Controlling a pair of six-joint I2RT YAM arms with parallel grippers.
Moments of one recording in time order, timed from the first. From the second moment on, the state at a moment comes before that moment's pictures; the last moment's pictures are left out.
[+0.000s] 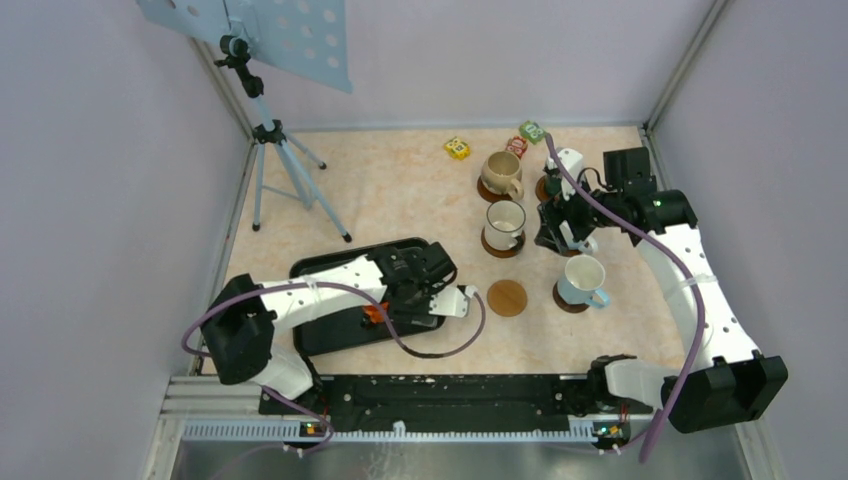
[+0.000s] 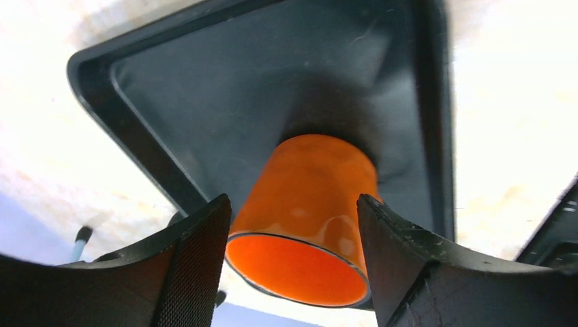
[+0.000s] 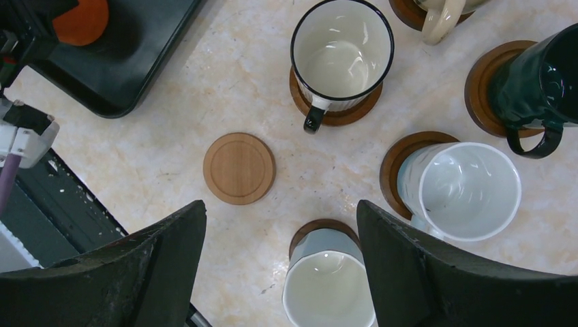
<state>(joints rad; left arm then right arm) -1.00 1.49 1.05 -0.87 -0.14 0.73 0.18 1.19 1.28 -0.96 -0.50 -0.44</state>
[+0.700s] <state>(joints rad) -0.51 1.58 1.17 -0.78 -0.10 0.78 0.19 1.19 1.27 -0.91 -0.50 -0.41</state>
